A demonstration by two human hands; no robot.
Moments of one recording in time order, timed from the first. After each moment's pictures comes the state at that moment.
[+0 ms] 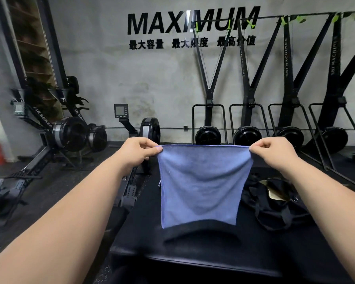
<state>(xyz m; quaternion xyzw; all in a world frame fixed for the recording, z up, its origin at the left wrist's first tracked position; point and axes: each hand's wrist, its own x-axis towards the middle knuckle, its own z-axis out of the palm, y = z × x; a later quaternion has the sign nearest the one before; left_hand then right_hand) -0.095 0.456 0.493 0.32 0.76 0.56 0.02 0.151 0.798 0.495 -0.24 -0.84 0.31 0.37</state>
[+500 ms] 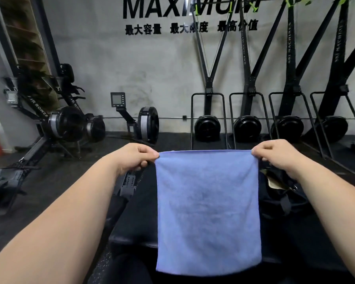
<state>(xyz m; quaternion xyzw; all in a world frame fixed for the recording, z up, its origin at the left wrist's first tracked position) -0.110 0.449 0.457 0.31 0.77 0.52 0.20 0.156 0.821 0.461 -0.23 -0.84 0.41 0.27</state>
